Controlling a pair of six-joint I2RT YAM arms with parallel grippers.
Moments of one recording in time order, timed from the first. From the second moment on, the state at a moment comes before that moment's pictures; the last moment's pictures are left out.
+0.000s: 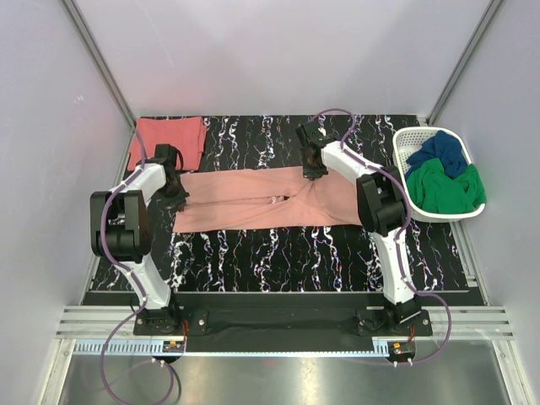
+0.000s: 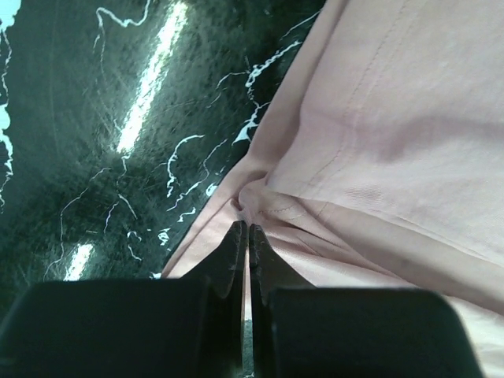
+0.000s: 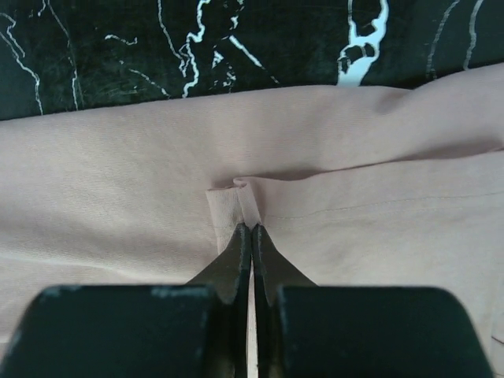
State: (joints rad) left arm 0.04 1.80 1.22 -0.71 -0.12 -0.51; right arm 0.44 2.29 1.88 -0.69 0.23 0.38
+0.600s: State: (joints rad) left arm 0.05 1.80 1.23 -0.72 -0.16 -0.57; right arm 0.44 2.25 1.88 -0.70 0.33 0.41
